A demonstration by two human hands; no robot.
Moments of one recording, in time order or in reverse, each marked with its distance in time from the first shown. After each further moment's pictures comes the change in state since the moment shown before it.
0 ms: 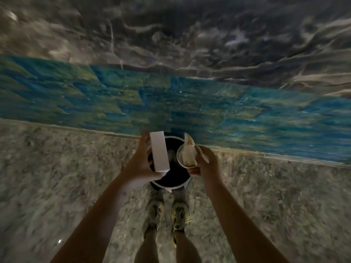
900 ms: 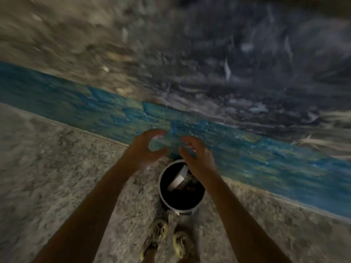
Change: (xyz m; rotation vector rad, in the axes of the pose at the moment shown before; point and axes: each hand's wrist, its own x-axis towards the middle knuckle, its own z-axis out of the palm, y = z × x) left_hand -0.013 0.098 -0.086 0.363 0.405 0.160; right_hand -0.034 -0.133 0.075 -0.557 -0.265 -0.753
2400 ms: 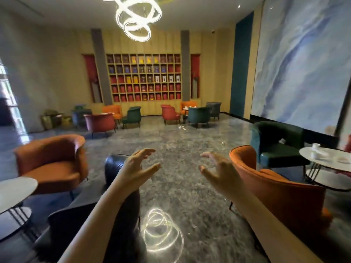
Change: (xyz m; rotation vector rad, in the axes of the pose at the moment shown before) left_hand -1.005 0.359 0.141 0.773 2.131 -1.602; right_hand -0.862 -0.428 0.131 0.672 -1.836 -1.853
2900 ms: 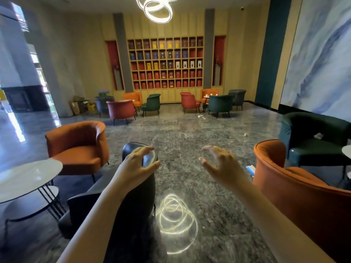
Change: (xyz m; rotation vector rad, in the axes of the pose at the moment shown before) left_hand 0.021 -0.080 0.011 0.226 0.018 -0.173; right_hand 0.071 0.037 0.079 -0.064 -0.144 -0.065
